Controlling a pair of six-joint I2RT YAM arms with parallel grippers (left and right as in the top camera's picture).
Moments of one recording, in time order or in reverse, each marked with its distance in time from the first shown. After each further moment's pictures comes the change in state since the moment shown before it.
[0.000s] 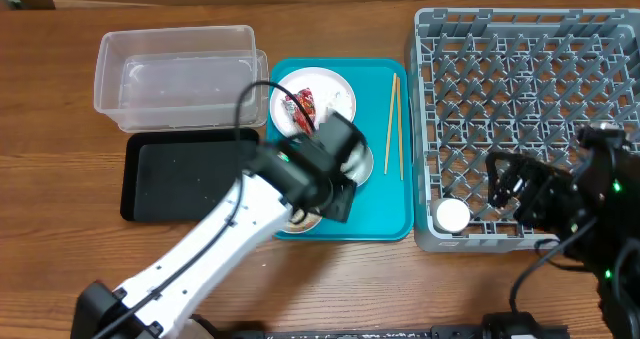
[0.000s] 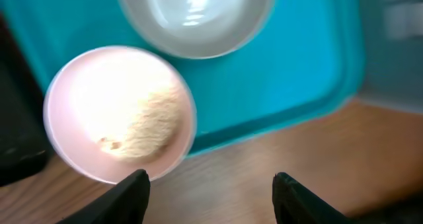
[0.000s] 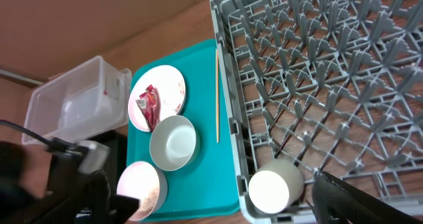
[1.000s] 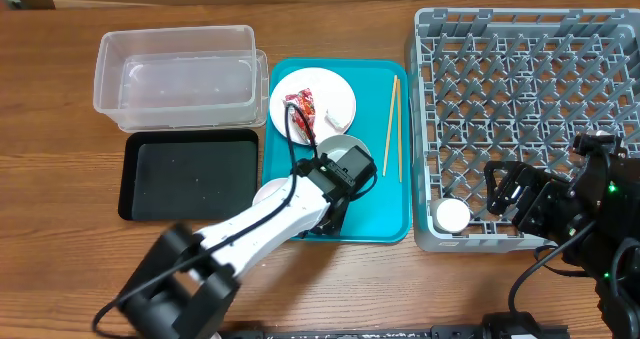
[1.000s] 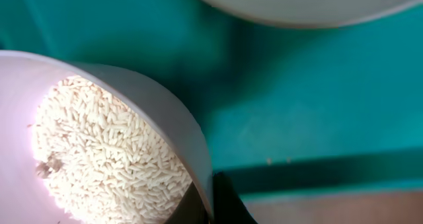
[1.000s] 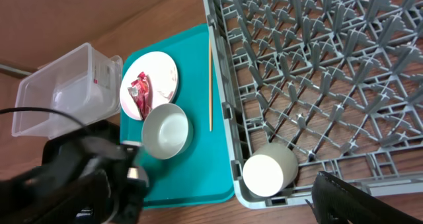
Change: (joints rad) left arm -0.033 0.188 -0.148 0.104 -0.139 -0.021; right arm 0.000 0.011 0.000 -0.051 0.000 0.000
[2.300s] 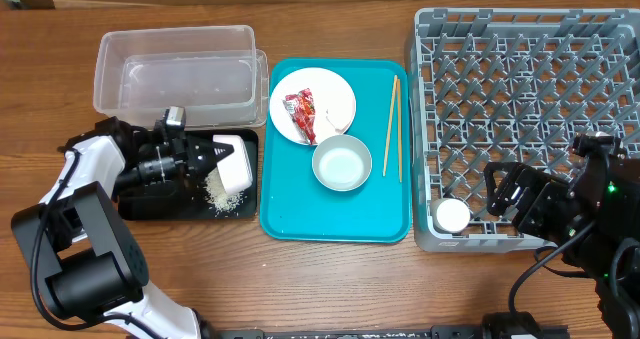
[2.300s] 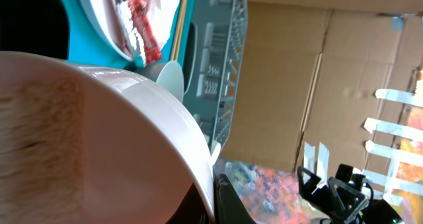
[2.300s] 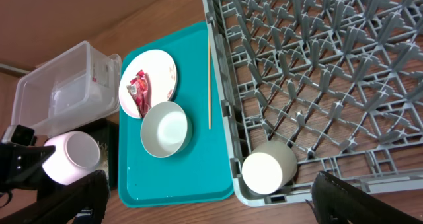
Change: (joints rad) left arm 1.164 0.144 0.002 -0.111 1.517 0.657; right arm 0.000 0.000 0.000 -0.008 0.000 0.001
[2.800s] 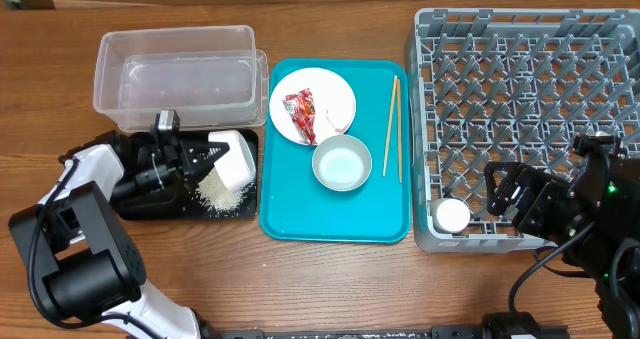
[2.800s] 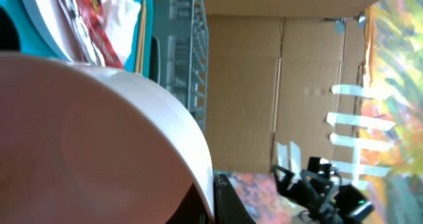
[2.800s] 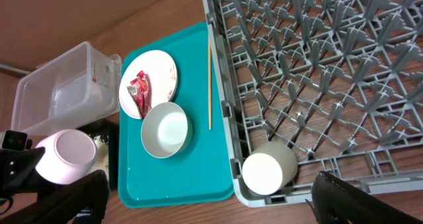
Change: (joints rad) left arm 0.034 0.005 -0.065 0.023 0.164 0.108; right arm 0.000 0.000 0.000 0.003 0.000 0.000
